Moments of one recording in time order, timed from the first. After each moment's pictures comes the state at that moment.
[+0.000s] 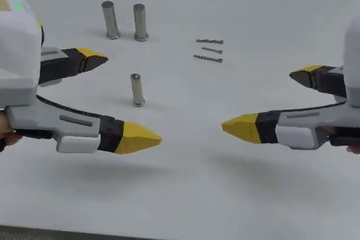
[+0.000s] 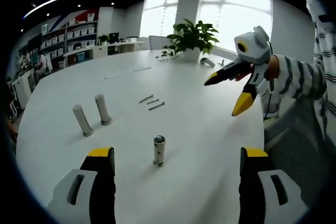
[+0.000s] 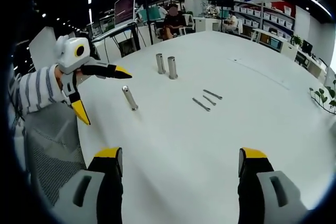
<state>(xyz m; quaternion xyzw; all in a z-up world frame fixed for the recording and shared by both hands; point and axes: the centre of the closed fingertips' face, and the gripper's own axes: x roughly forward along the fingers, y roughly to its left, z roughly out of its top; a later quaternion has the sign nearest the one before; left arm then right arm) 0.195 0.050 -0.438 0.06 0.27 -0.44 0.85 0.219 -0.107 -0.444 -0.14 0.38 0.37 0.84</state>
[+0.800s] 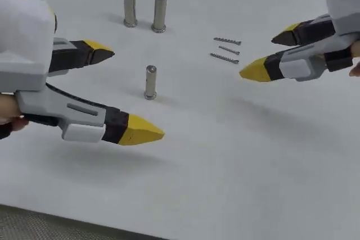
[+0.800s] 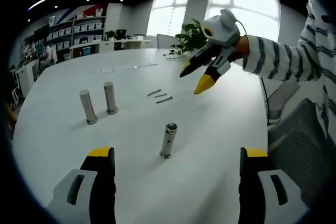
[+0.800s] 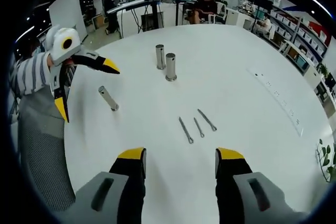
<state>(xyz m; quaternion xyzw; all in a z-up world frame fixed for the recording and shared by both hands) 0.198 0.061 -0.450 0.03 0.28 -0.42 0.86 0.298 -0.075 -0.450 -0.26 0.39 0.46 0.76</state>
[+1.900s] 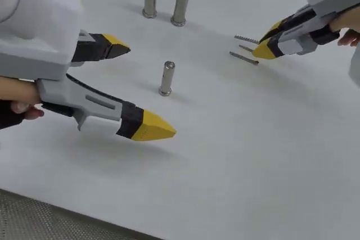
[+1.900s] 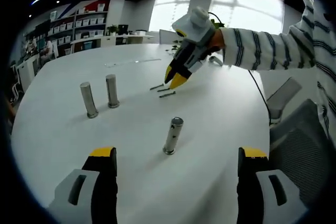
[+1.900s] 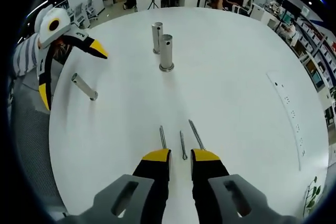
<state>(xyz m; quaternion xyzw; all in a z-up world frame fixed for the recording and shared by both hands) 0.203 0.067 -0.461 0.02 0.30 -0.42 0.86 0.351 -0.054 -0.490 -0.34 0.41 0.49 0.69</state>
